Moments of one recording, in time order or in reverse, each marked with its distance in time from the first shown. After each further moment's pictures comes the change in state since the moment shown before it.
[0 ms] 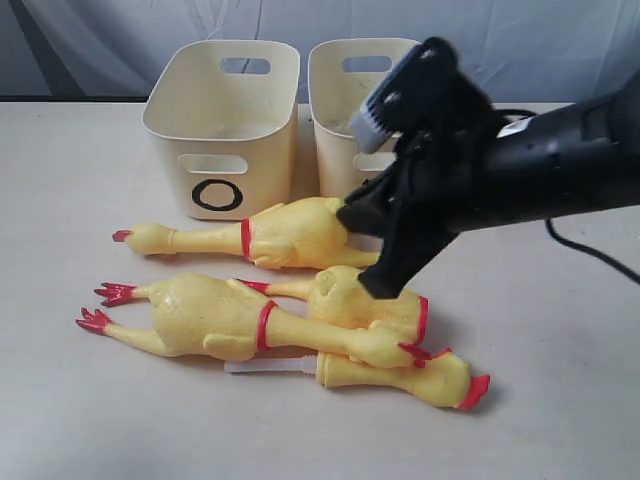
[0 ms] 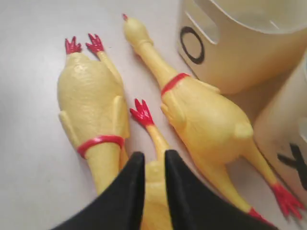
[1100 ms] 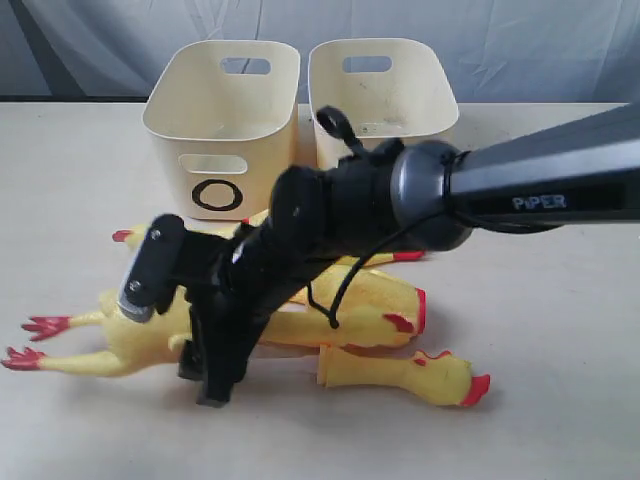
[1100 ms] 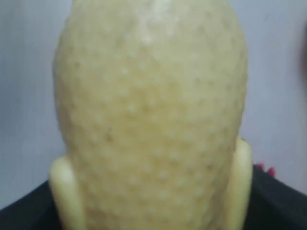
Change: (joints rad) left arm 0.000 0.000 0.000 0.000 0.000 0.000; right arm 0.313 0.601 -0.413 -0.217 0.041 0.051
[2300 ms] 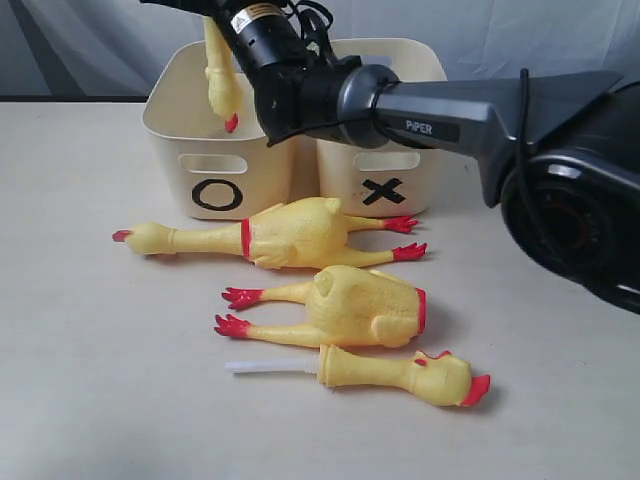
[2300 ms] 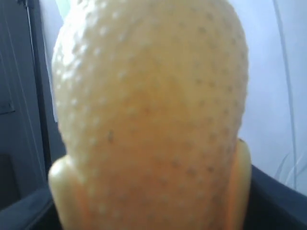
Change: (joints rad) left arm 0.000 0.000 0.000 0.000 0.000 0.000; right arm -0.204 0.389 -0.665 -0.349 -1.153 1.026
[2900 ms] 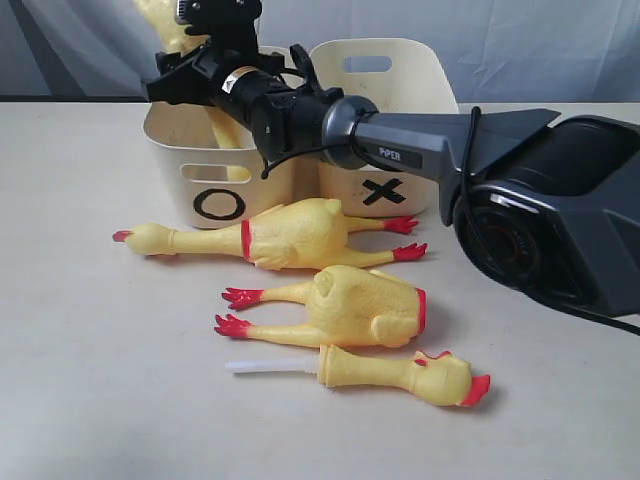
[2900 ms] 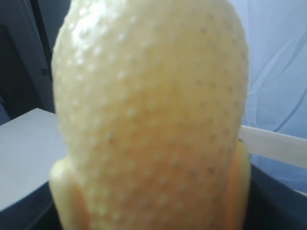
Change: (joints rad) left arm 0.000 0.000 0.000 0.000 0.000 0.000; right arm -0.012 0.132 -0.109 -0.021 0.437 -0.010
